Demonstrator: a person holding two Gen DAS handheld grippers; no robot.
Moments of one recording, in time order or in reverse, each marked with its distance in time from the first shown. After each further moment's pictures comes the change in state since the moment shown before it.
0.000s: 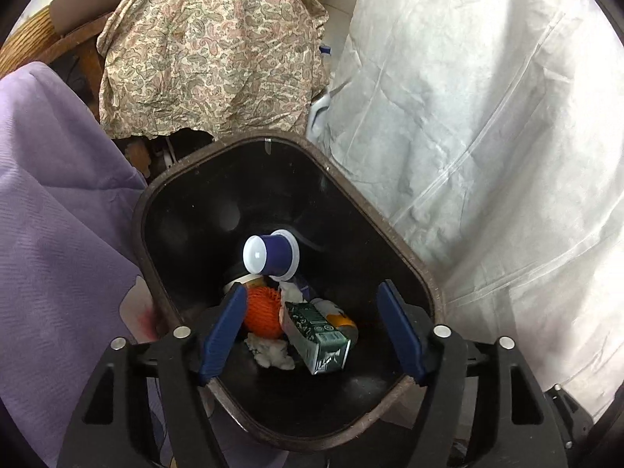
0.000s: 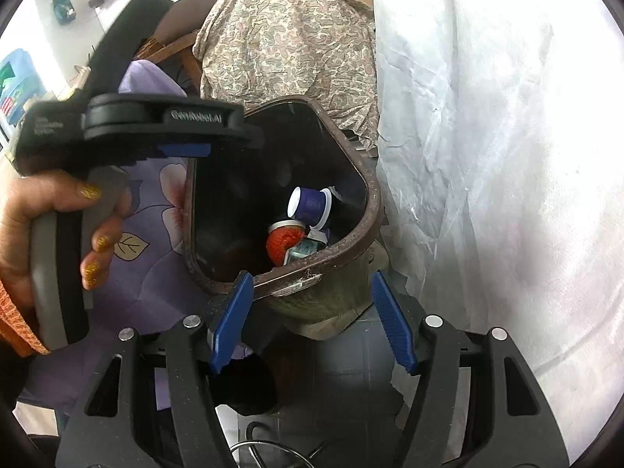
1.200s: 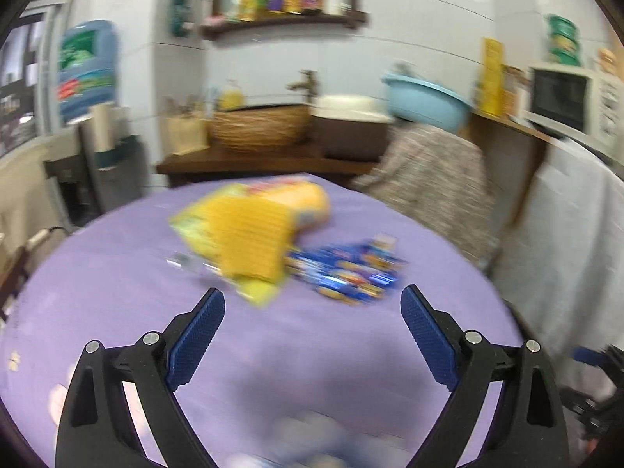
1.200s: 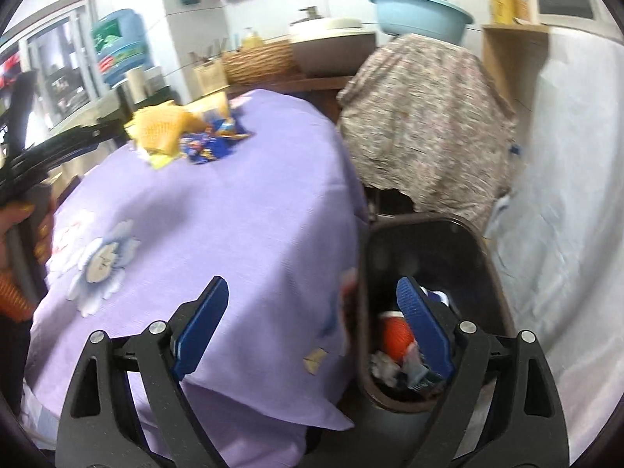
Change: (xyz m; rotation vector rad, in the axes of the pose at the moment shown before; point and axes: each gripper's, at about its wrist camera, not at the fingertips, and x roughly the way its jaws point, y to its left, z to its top) left arm -0.281 0.243 -0.060 -0.240 -0.532 0.470; right arm -0.037 0.177 0.083 -0.317 -0.134 0.257
